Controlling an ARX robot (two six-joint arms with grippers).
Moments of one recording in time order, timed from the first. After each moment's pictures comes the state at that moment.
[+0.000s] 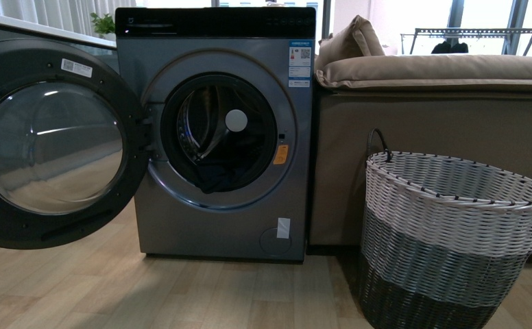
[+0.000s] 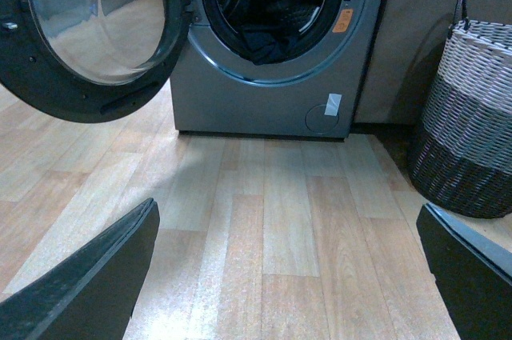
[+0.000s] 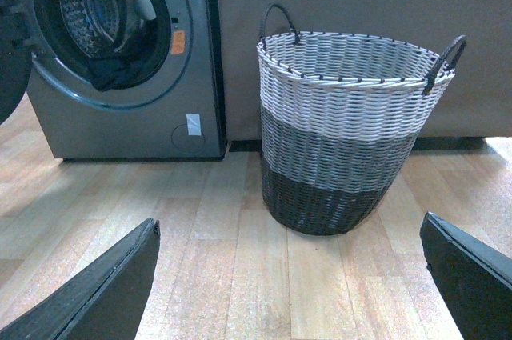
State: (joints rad) left arm 0.00 0.00 0.01 0.00 0.00 0.00; right arm 0.00 0.00 0.00 0.00 0.00 0.00
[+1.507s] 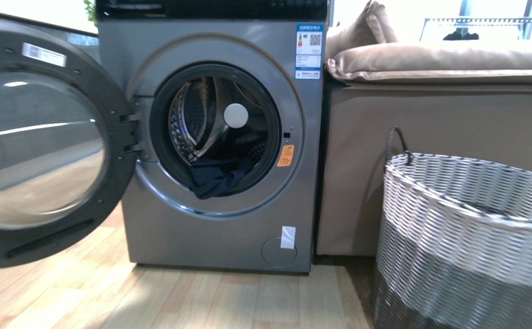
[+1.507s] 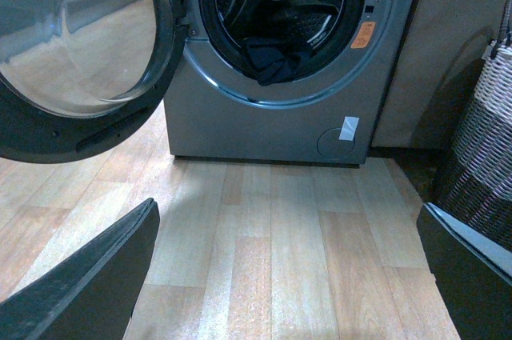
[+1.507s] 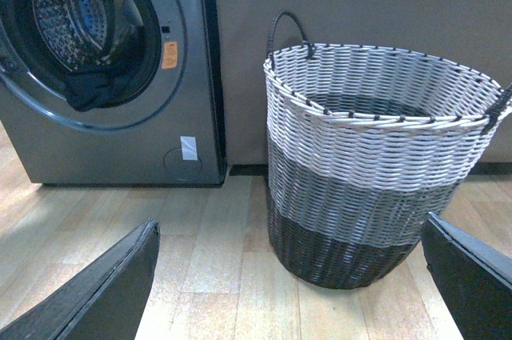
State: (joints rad) left arm 0.00 0.00 0.01 0.00 0.00 0.00; right arm 0.00 0.00 0.00 0.00 0.00 0.00
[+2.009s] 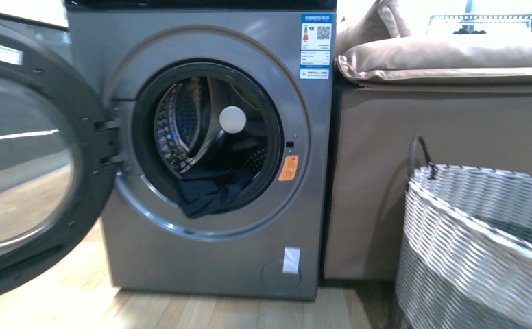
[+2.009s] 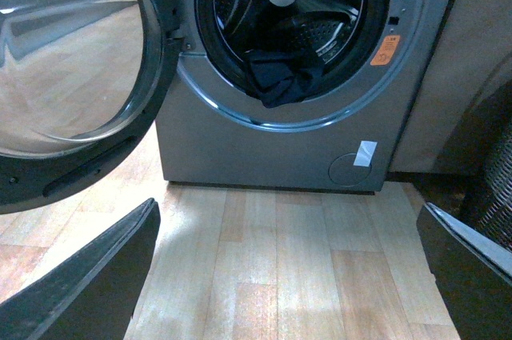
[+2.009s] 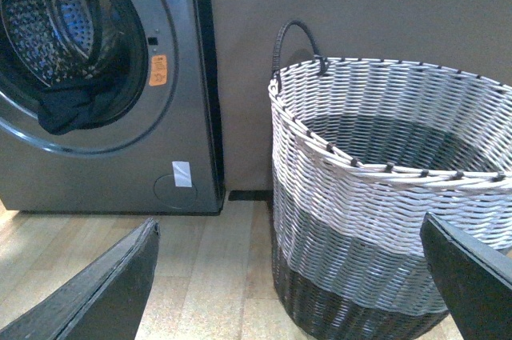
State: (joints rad) left arm 0.00 0.00 0.01 0.00 0.00 0.00; right arm 0.00 0.00 0.00 0.00 0.00 0.00
